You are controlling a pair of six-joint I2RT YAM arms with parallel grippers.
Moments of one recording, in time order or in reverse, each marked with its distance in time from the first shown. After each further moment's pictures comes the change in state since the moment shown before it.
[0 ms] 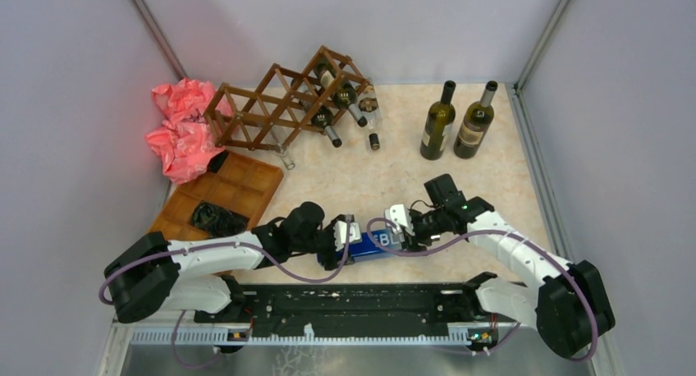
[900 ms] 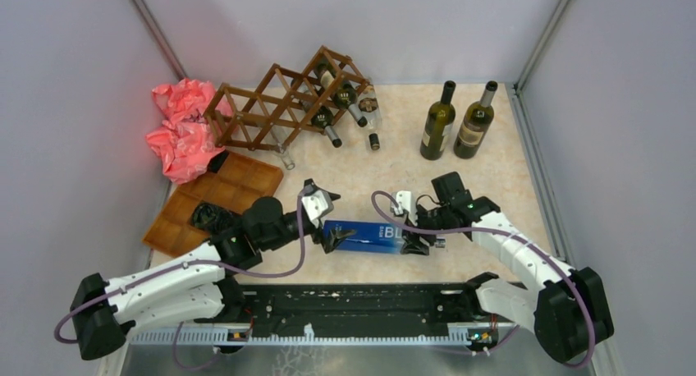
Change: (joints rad) left arm -0.002 -0.377 0.028 0.059 -0.217 -0.160; right arm -0.069 -0.035 0.001 -0.005 0.040 0.275
